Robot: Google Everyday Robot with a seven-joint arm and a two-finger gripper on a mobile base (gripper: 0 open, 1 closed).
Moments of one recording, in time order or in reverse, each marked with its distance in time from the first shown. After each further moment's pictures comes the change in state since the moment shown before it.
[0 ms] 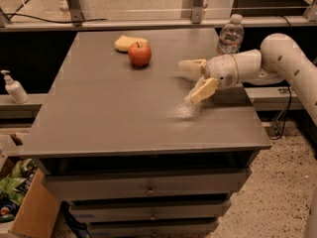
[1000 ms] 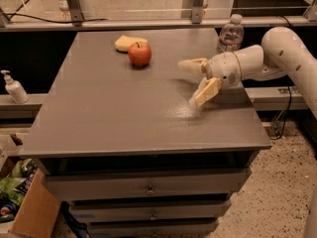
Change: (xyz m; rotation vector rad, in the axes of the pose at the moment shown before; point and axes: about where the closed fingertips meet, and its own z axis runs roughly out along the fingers) arm -0.002 0.014 -0.004 -0.055 0.052 -0.044
